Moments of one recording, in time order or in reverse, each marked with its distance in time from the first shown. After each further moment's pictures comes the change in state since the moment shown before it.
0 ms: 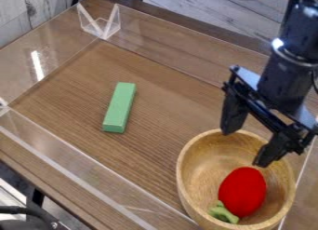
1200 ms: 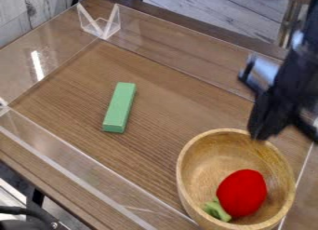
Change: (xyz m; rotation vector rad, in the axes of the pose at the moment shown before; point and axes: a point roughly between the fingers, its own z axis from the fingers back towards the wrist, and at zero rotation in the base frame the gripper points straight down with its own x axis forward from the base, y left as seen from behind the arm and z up) arm 0.003 0.003 0.030 0.083 -0.051 -0.039
